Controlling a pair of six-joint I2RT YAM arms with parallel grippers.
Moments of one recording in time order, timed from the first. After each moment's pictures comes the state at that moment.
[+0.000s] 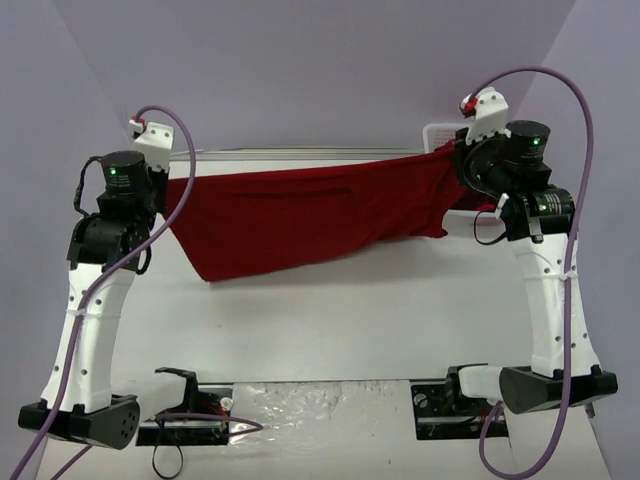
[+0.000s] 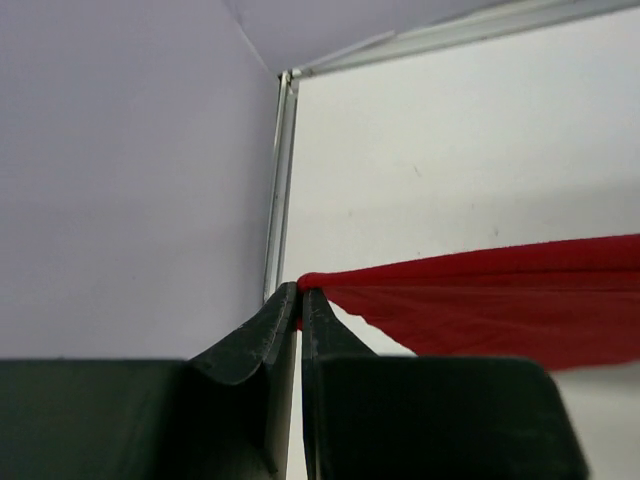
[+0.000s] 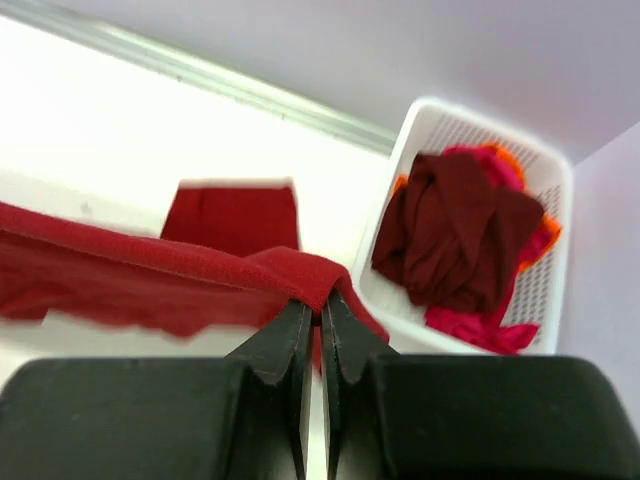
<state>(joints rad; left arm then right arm) -0.13 1.14 1.52 -0.79 -0.33 0.27 0.10 1.29 1.66 -0.72 -0.14 -0.23</state>
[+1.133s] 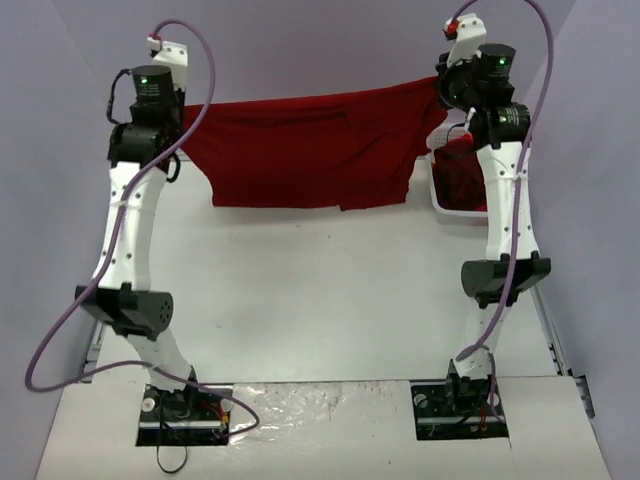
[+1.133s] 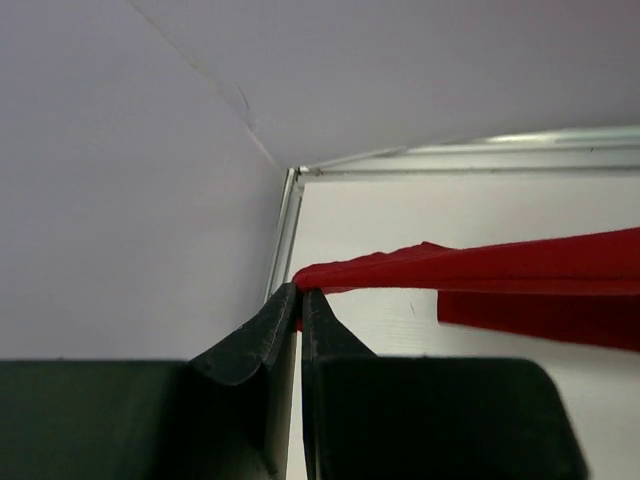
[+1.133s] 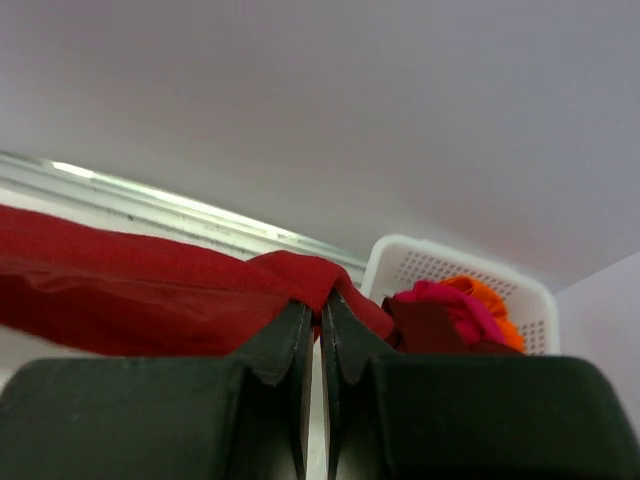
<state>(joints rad) -0.12 1.81 2.25 -0.79 -0.39 0.23 0.08 2.05 2.53 -0.72 -0.12 -0.19</state>
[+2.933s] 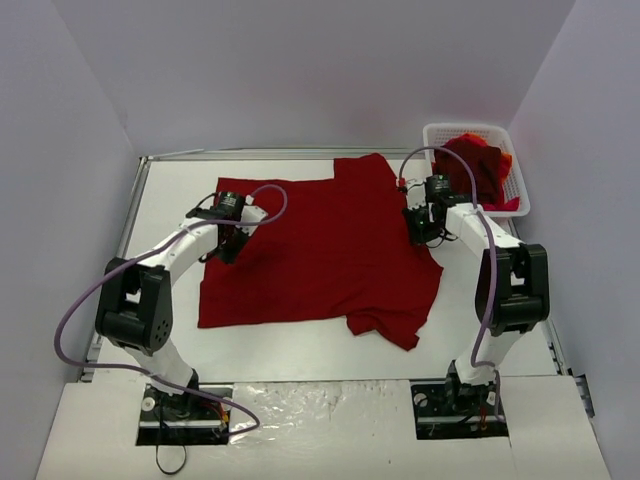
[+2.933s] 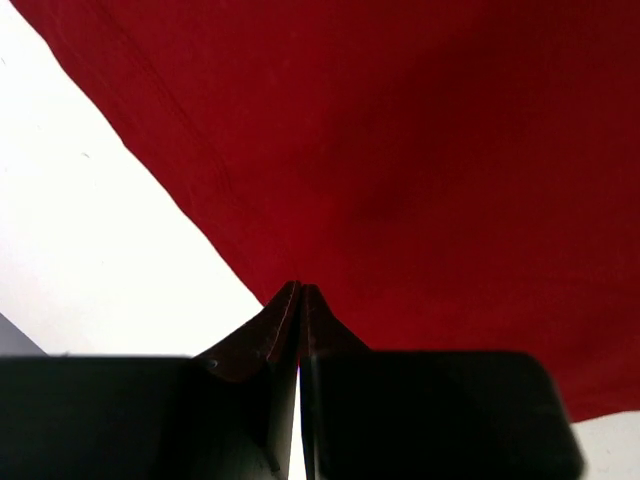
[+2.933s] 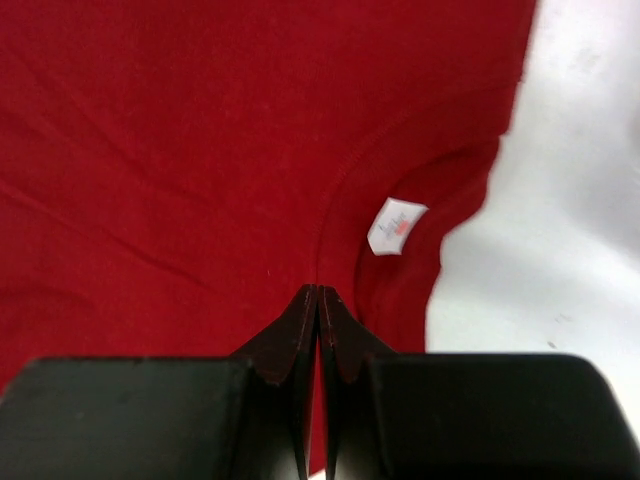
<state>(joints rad) -0.28 1.66 1.17 -0.69 -0.11 0.35 0.10 1.75 1.22 -0.55 -0.18 -0.26</state>
